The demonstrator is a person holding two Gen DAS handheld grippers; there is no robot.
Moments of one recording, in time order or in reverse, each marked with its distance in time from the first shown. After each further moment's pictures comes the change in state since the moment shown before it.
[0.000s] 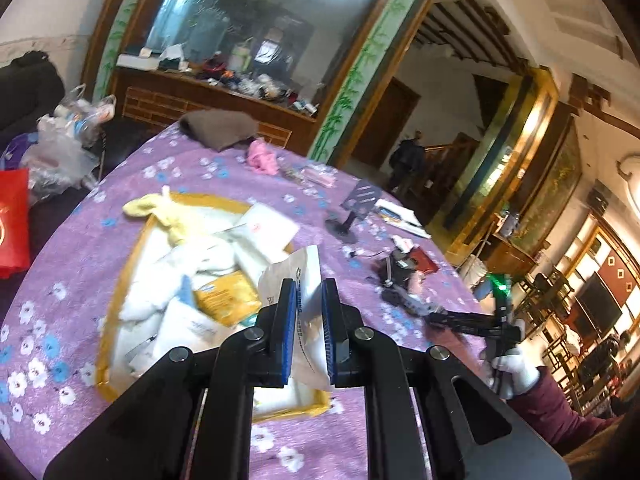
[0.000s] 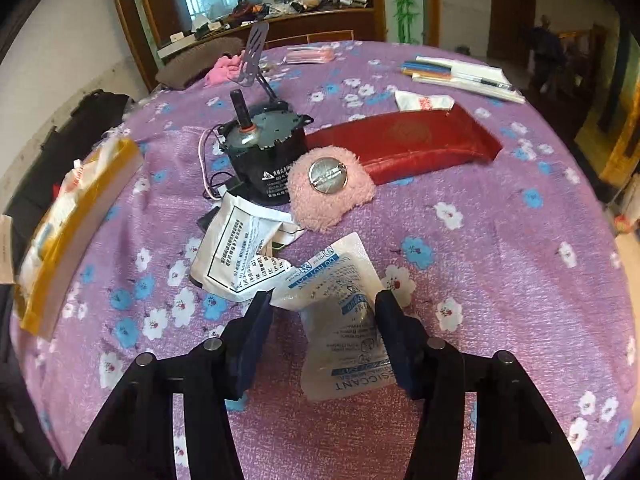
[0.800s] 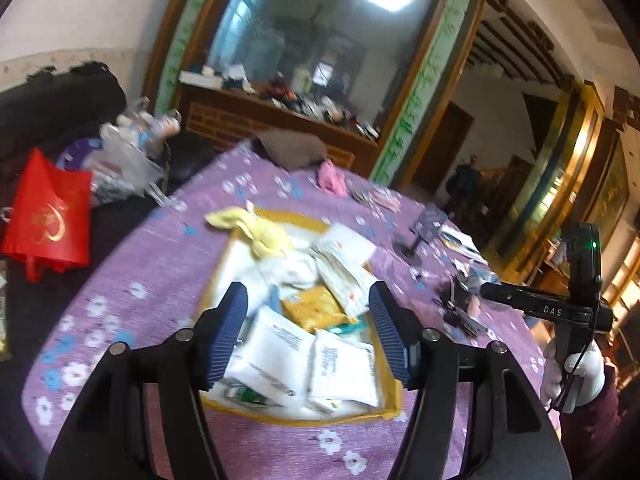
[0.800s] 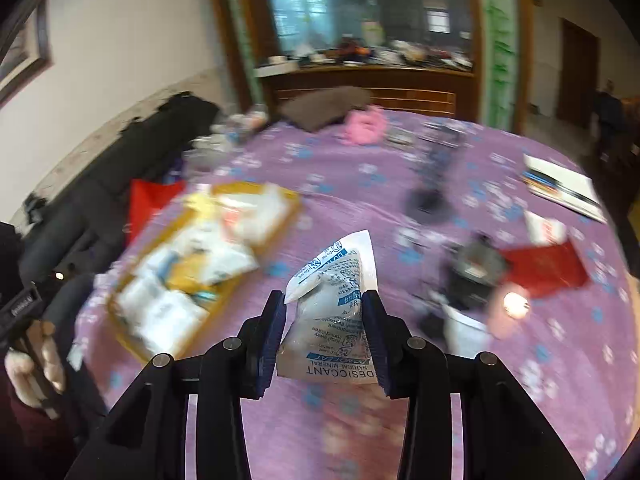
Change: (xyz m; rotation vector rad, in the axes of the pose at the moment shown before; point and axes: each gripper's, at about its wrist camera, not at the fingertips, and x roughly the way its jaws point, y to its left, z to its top) left arm -0.038 0.032 -0.012 -0.039 -0.126 0.224; right arm -0.070 0.152 0.046 -0.196 -0.132 0.238
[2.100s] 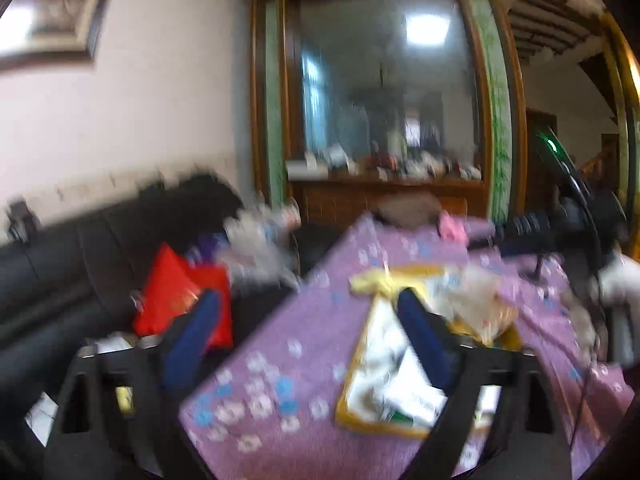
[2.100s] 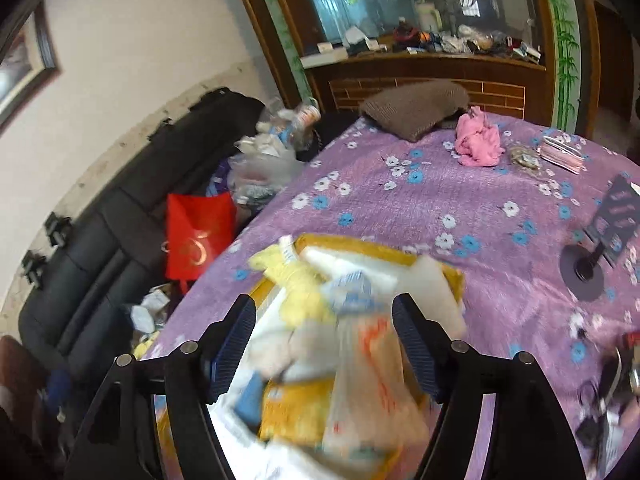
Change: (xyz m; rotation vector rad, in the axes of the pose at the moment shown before) left arm -0.047 -0.016 -0.028 0.231 -0.352 0.483; right arm 0.141 0.099 0.088 0.032 0.019 0.157
